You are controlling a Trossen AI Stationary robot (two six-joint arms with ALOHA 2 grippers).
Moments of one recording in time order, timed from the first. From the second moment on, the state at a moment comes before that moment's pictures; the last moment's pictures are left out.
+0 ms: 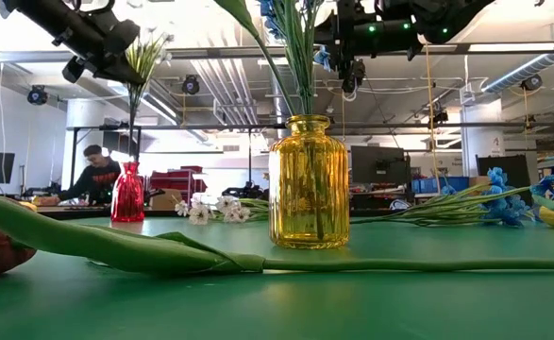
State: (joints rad) left arm 0.77 0.64 0.75 -0.46 -0.20 -0.21; right arm -0.62 1.44 1.07 0.39 -0.47 0.09
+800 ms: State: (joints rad) left arm 0.77 0.62 0.77 -0.62 -0.20 -0.22; right arm -0.62 1.44 1.07 0.34 -0.47 0.10
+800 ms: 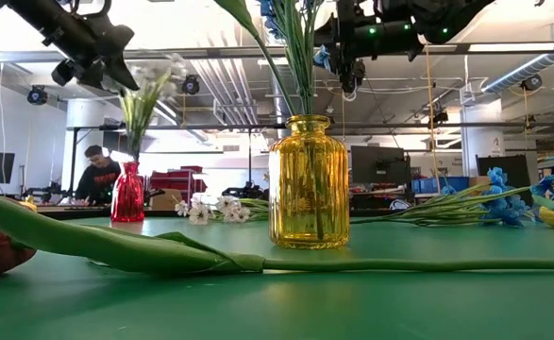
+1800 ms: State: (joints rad) left arm 0.65 0.55 0.89 -0.78 0.09 -0.32; right arm -0.56 1.36 1.07 -0.45 -0.47 0.10
